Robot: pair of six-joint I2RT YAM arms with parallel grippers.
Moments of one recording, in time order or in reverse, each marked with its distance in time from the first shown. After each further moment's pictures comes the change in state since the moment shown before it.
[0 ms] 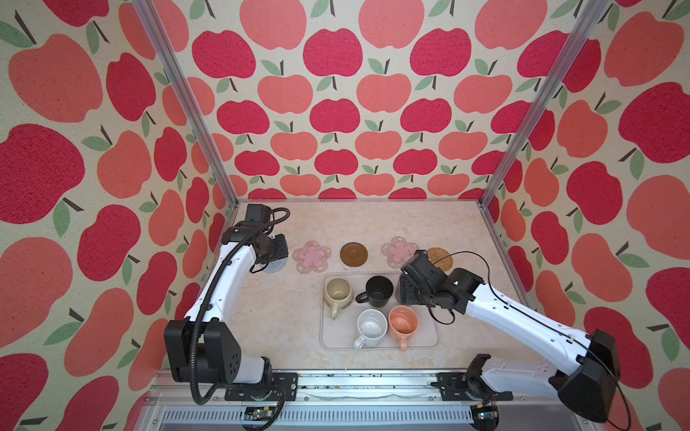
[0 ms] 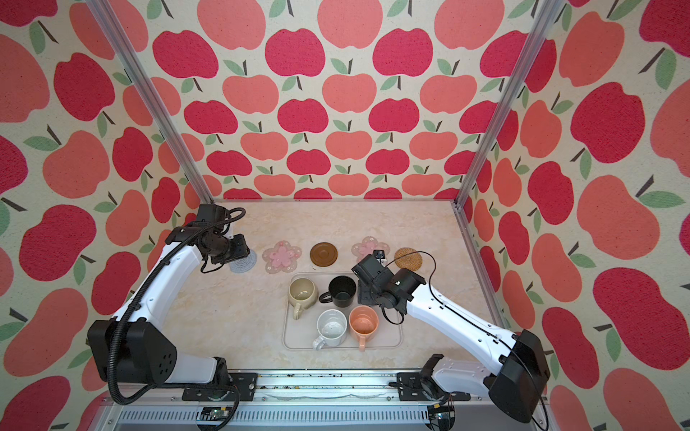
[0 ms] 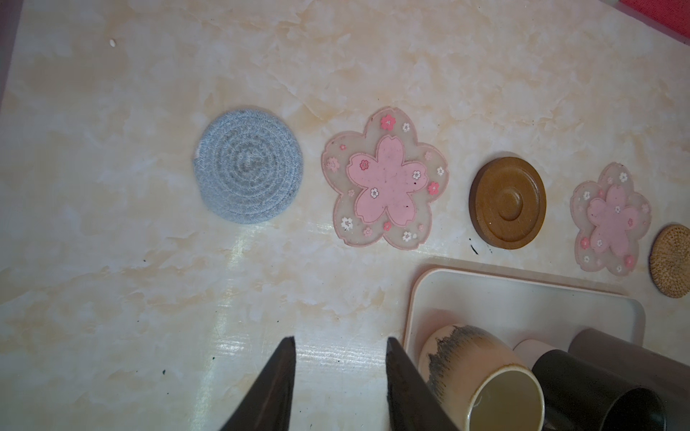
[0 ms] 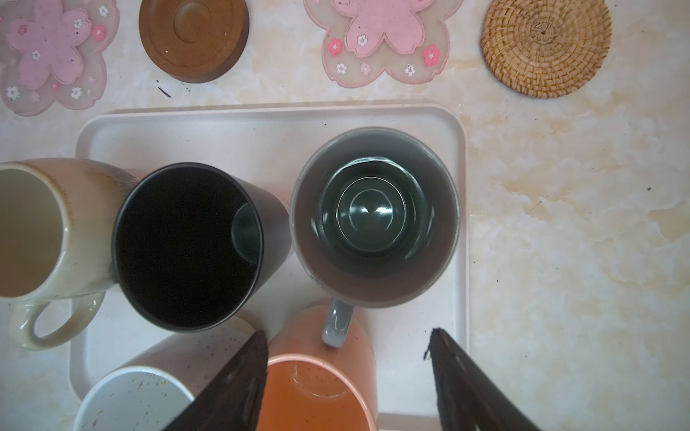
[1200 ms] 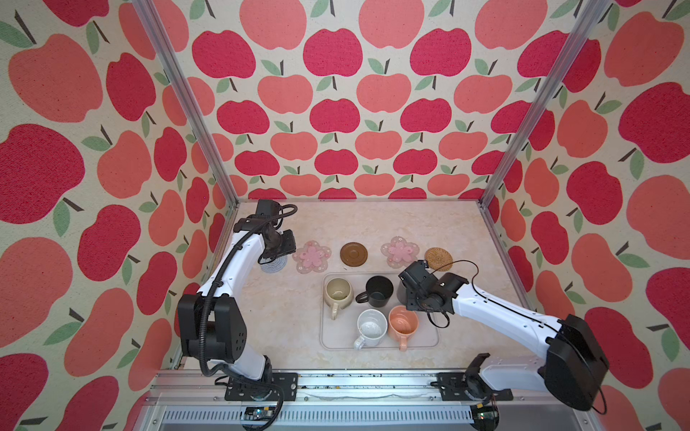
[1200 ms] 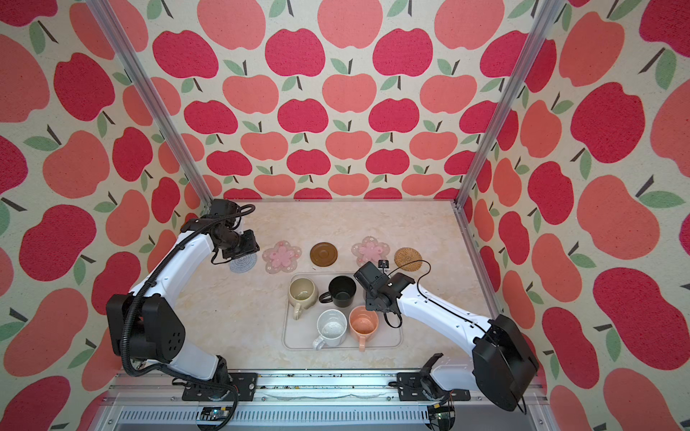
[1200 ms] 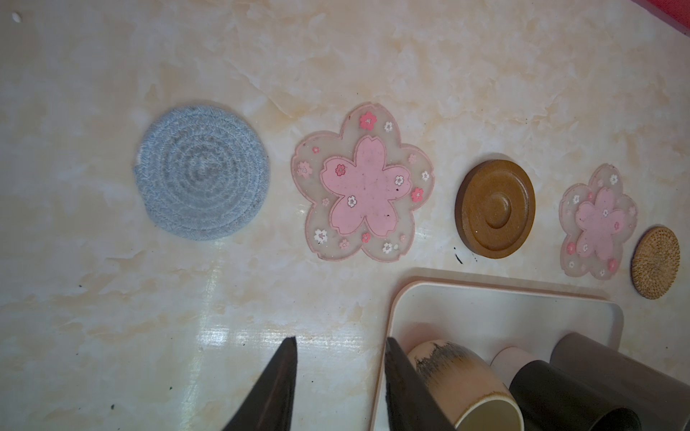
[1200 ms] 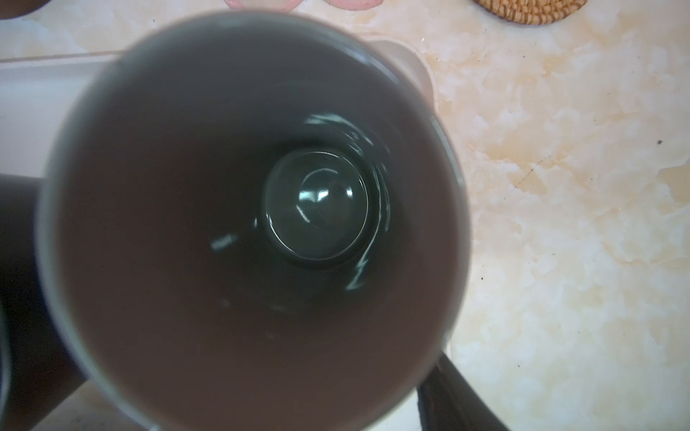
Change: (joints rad) left arm -0.039 0.145 0.071 0.016 0.043 -0.045; right arm -0.066 0.079 -0.151 0.093 0.024 0.007
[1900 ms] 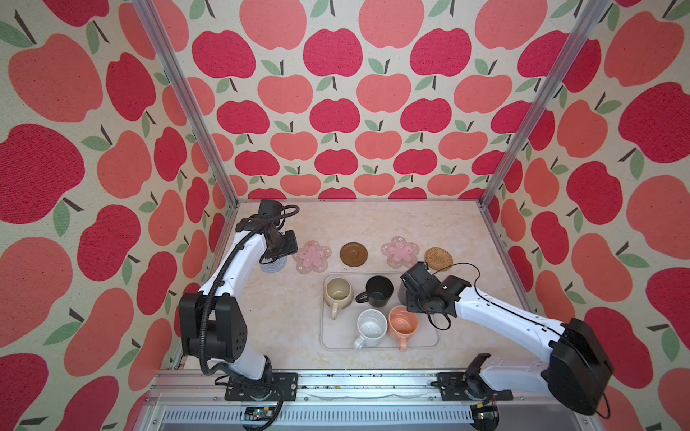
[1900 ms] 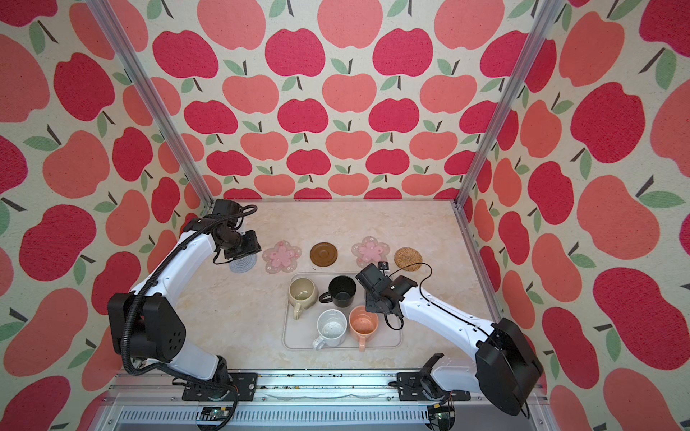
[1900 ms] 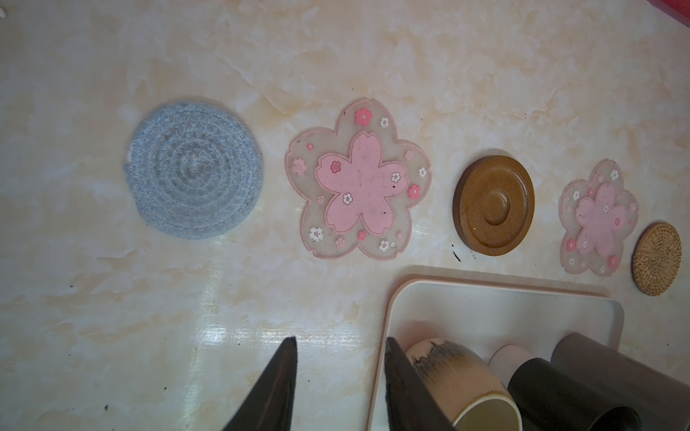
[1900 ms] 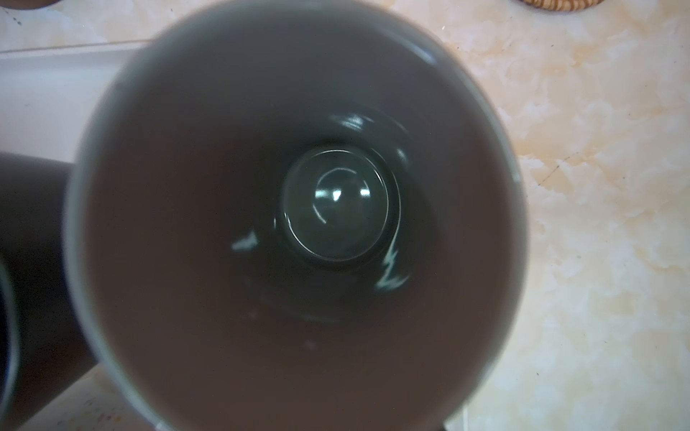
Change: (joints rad) left arm -0.011 0.002 0.001 0.000 -0.003 -0.007; right arm -0.003 -0.021 -0.032 0.045 -0.046 -0.021
